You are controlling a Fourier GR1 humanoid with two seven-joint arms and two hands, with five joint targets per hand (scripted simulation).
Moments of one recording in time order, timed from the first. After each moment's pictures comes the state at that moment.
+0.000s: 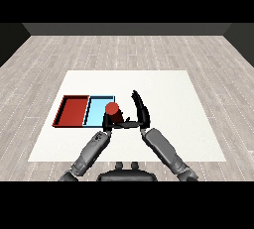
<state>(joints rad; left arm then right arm) -0.34 0.02 -0.45 -1.17 0.25 0.63 -0.33 -0.41 -0.06 0.52 -1.43 -0.28 -0.54 -0.31</state>
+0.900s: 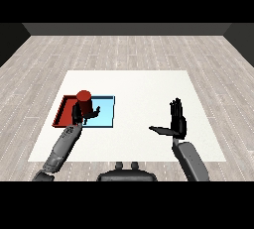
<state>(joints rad) -0.35 0.36 -0.25 -1.17 0.15 0.59 -0.21 -0.03 -0.31 0.27 -1.71 -0.35 -0.41 -0.33</state>
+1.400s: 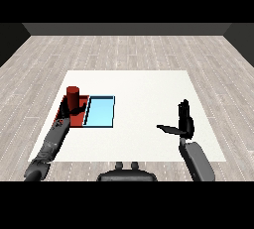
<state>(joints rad) -0.52 0.44 -0.11 -0.71 0.13 0.49 -0.23 -0.01 -0.35 0.18 -1.65 -0.35 -0.38 -0.30</state>
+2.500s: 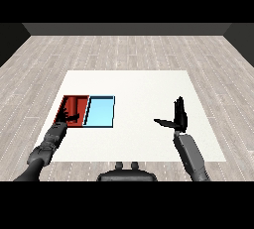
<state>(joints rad) -0.73 0.44 -0.03 -0.04 0.08 0.43 -0.08 -0.15 -0.28 0.12 -1.39 -0.35 -0.34 -0.38</state>
